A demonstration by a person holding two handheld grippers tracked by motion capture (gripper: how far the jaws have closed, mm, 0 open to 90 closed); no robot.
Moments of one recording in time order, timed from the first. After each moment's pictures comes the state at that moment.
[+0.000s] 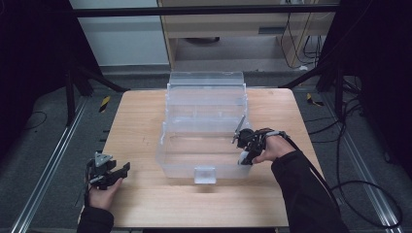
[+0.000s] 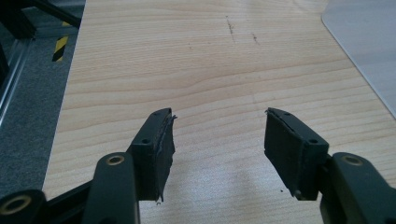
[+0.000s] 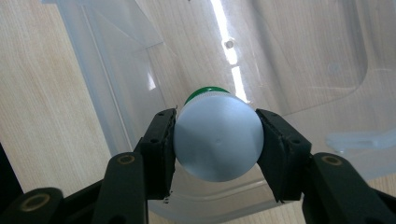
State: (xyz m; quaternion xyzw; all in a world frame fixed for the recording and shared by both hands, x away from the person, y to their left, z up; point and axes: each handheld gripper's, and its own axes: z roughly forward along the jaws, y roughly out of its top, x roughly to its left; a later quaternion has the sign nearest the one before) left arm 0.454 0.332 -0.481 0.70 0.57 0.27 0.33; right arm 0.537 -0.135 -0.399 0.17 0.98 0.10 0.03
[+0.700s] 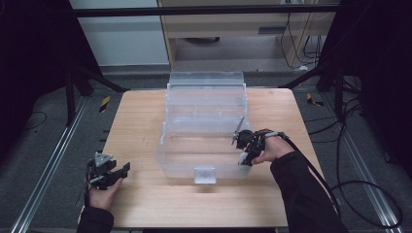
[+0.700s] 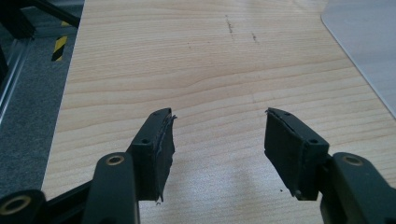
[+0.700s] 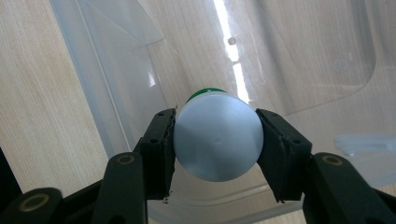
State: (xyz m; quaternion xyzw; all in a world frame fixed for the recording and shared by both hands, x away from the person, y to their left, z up) left arm 0.454 0.332 -0.482 0.70 0.57 0.27 0.33; right arm 0.537 -0.133 -0.403 0.17 0.98 0.09 0.02
